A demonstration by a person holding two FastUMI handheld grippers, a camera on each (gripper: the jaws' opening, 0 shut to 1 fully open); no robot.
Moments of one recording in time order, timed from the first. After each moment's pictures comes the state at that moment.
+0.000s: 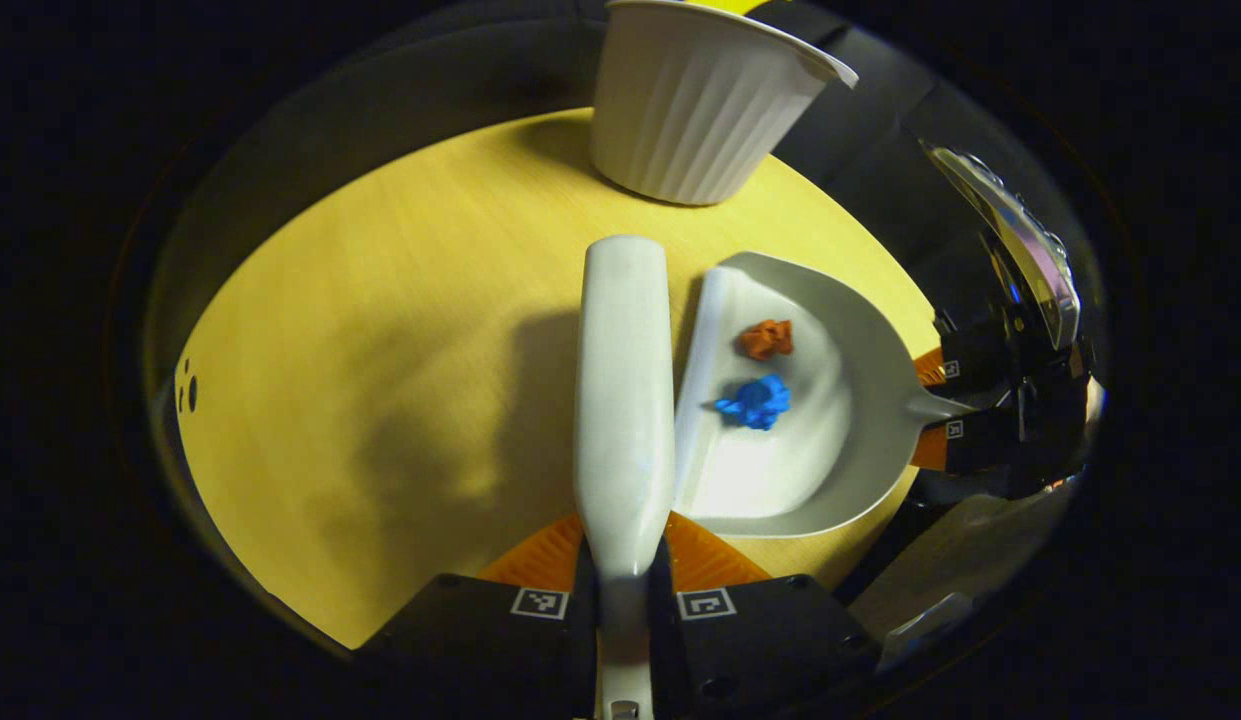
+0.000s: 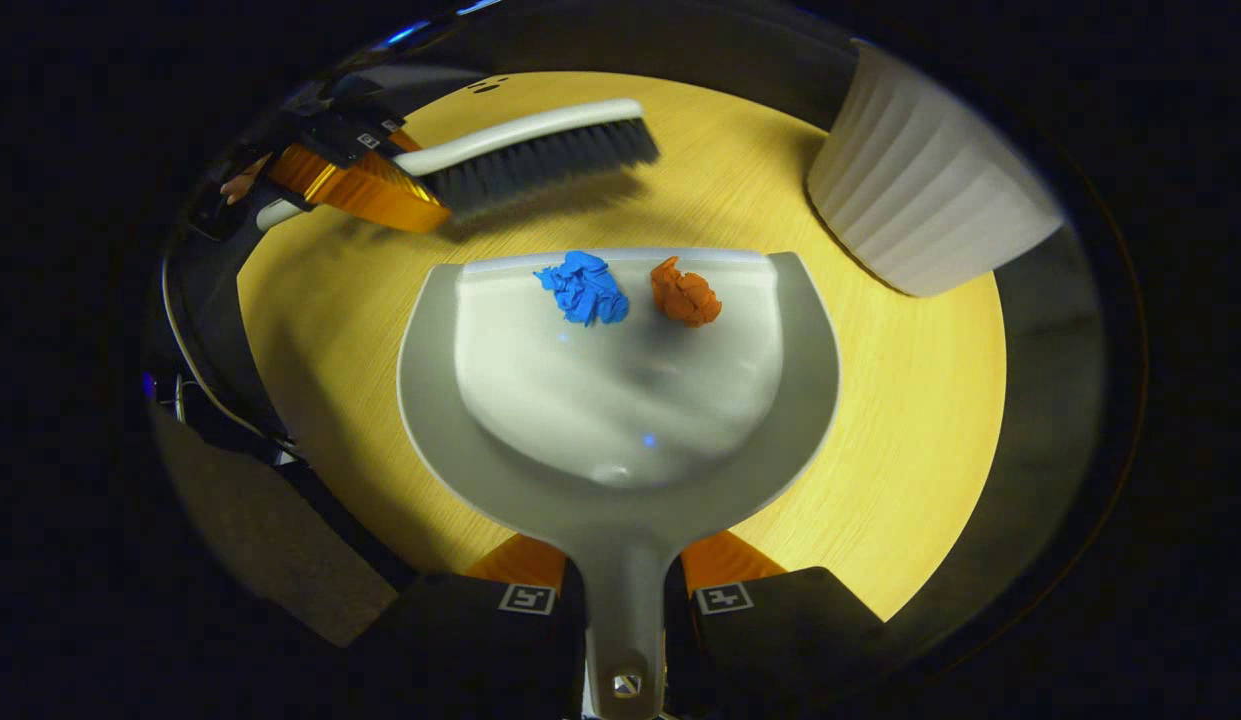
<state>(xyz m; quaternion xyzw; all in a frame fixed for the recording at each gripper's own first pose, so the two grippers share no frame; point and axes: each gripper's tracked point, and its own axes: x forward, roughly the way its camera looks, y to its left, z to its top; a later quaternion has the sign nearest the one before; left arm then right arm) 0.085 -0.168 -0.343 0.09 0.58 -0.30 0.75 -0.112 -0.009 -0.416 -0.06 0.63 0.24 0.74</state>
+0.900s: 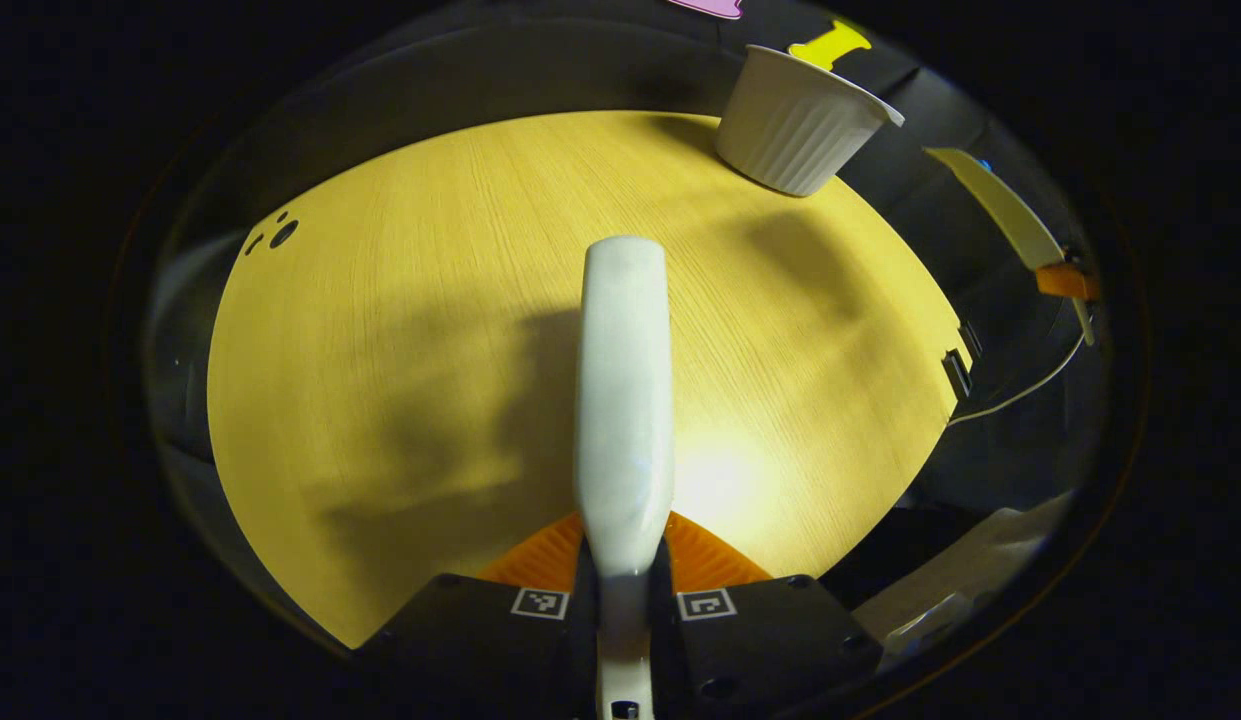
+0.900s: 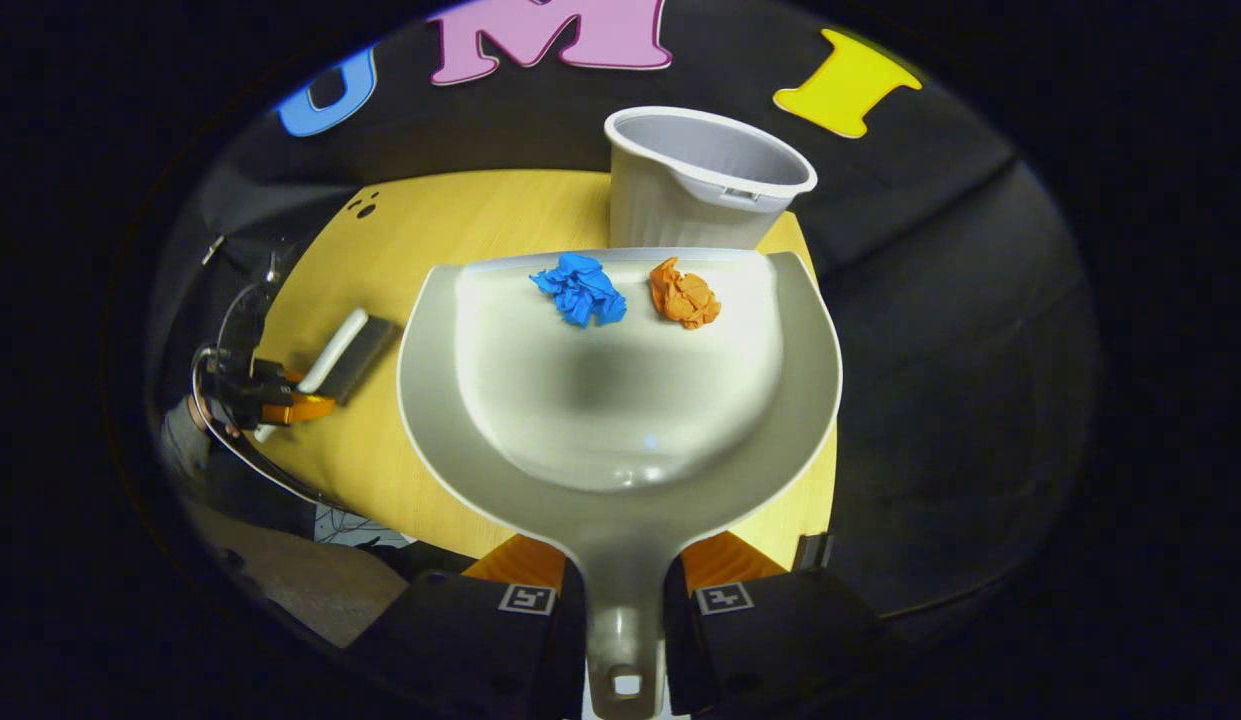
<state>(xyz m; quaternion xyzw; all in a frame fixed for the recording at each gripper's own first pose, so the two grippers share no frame) 0.060 -0.120 -0.346 0.03 0.59 -0.24 0.77 -0.085 -0.112 -0.219 0.02 0.61 0.05 0.79</state>
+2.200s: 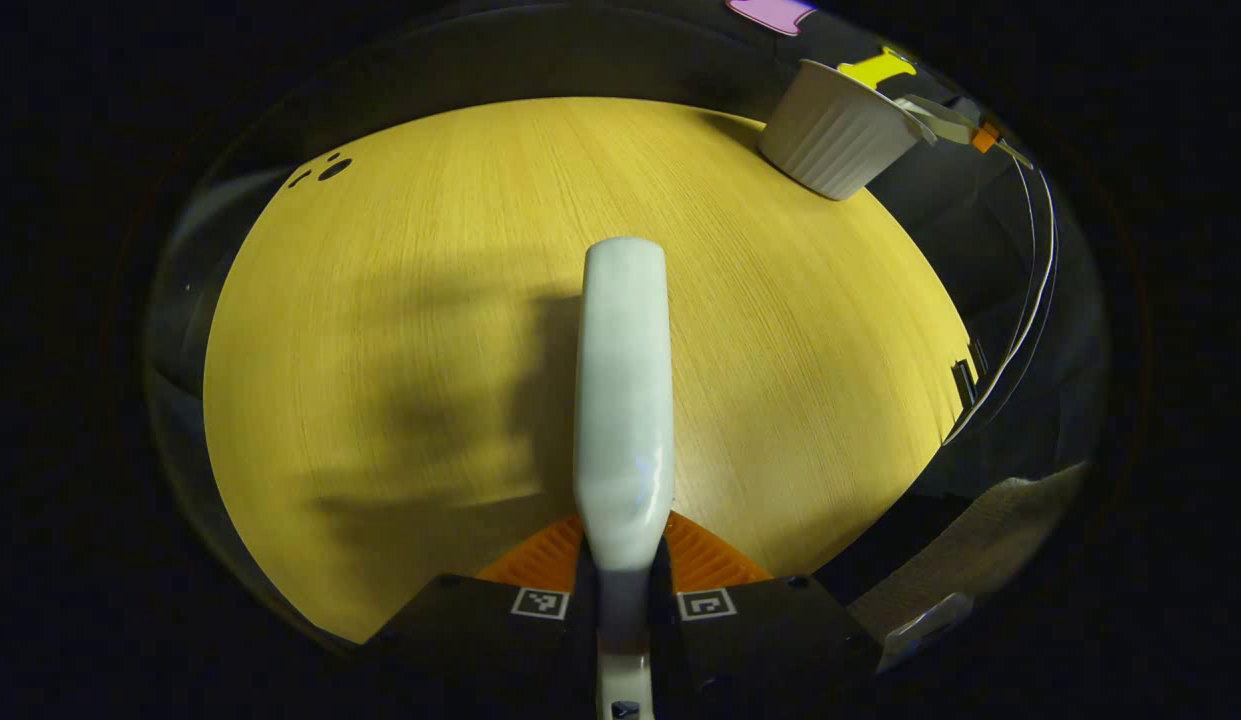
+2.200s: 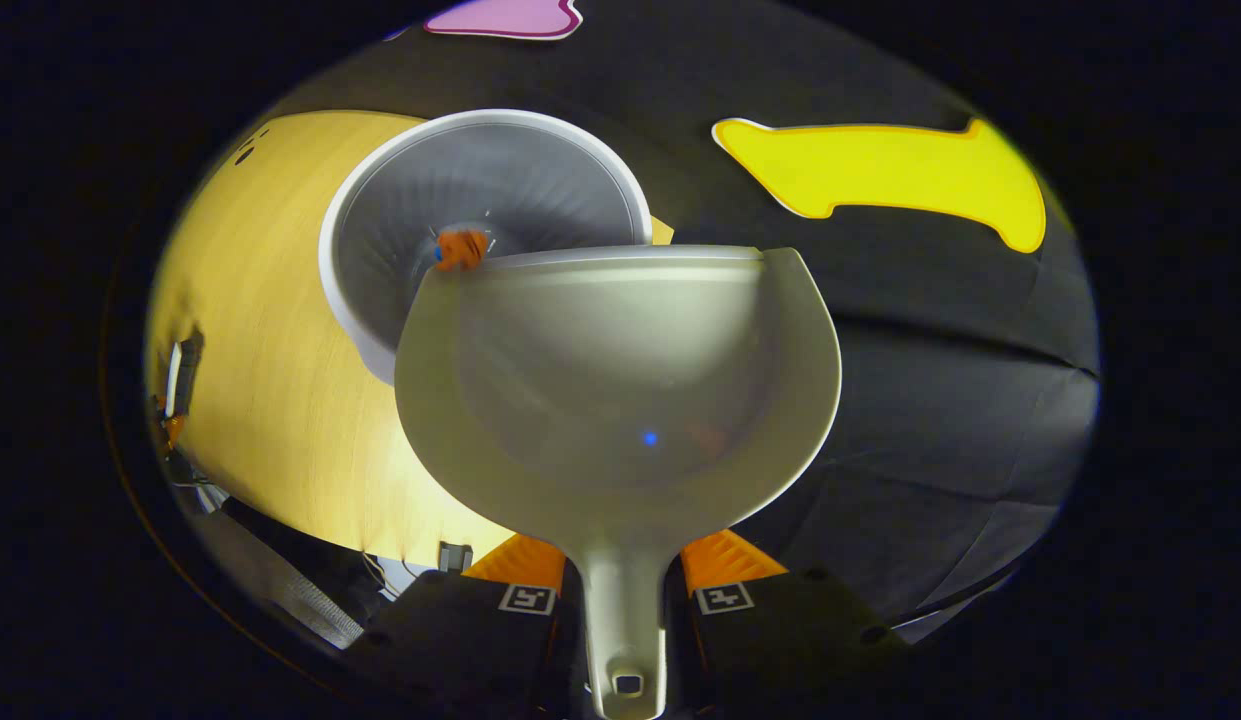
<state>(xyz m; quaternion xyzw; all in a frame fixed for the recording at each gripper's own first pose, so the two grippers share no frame) 0.059 -0.131 -0.347 -0.02 0.59 -0.20 0.78 0.117 -0.258 -0.175 -0.23 0.72 -0.01 0.66</state>
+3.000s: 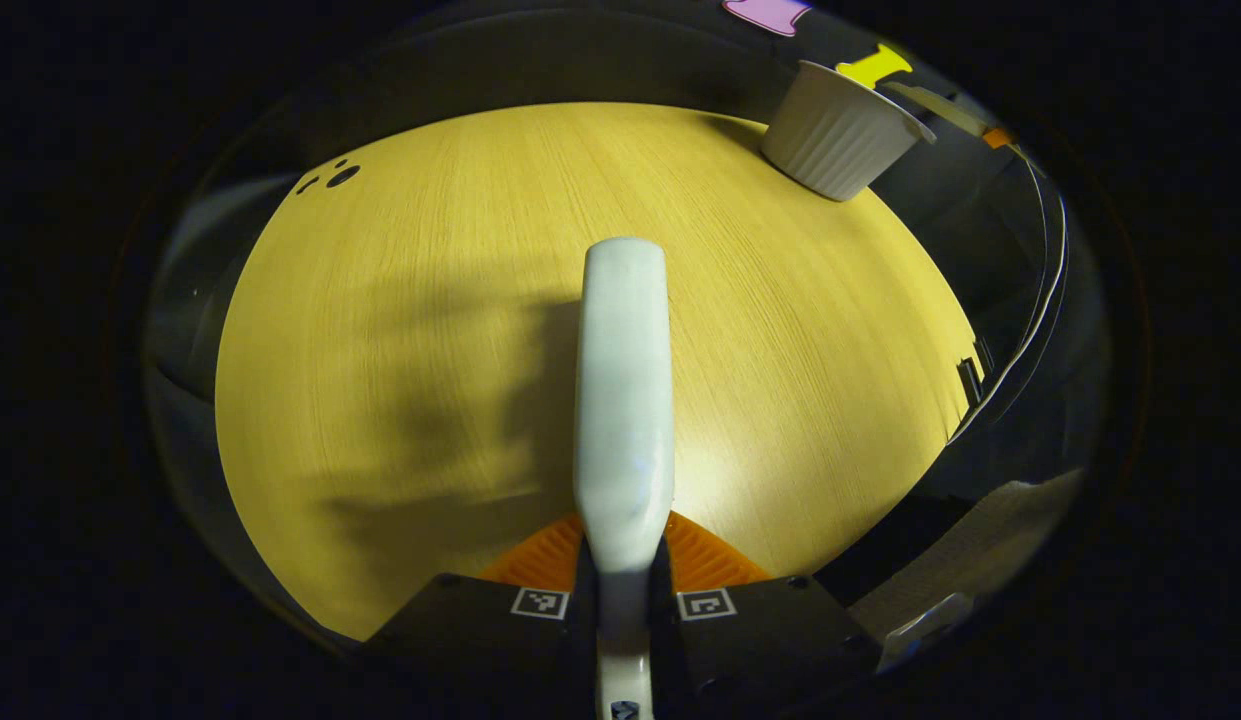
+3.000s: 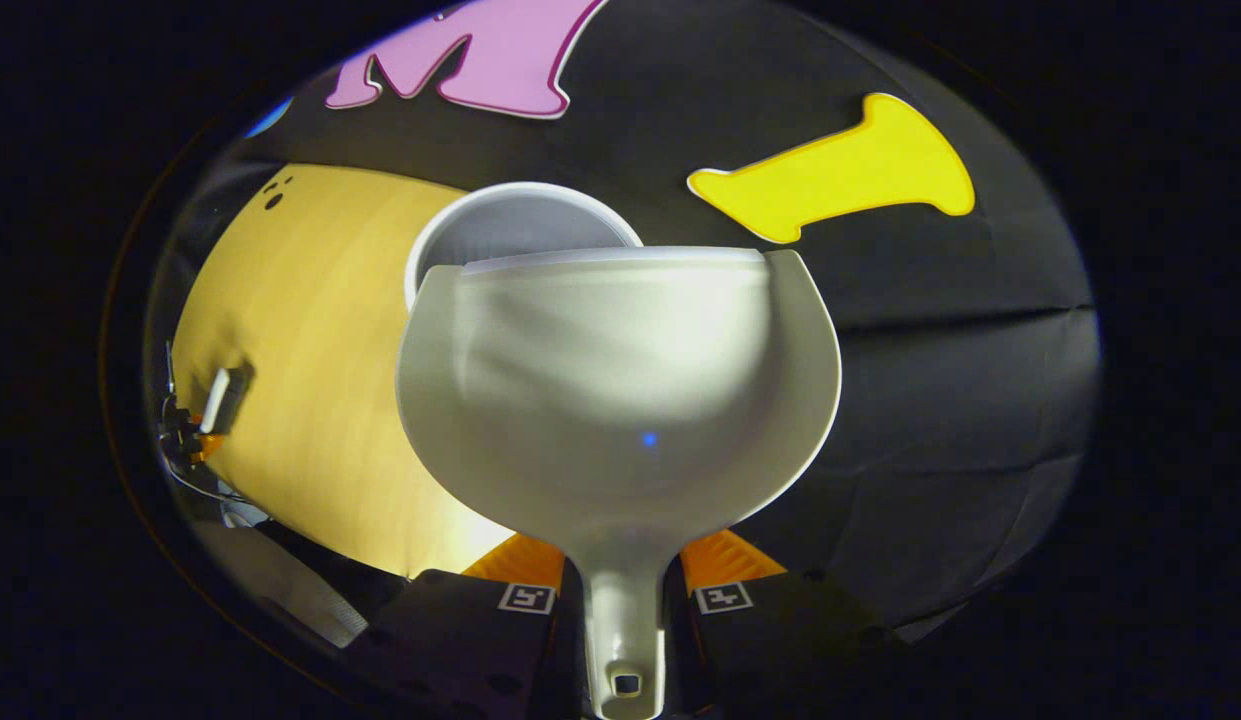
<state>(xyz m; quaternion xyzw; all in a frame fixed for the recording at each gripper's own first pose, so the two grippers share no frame) 0.062 -0.126 -0.353 0.00 0.59 -0.21 0.78 0.091 -0.239 -0.131 -0.15 0.63 0.02 0.76</state>
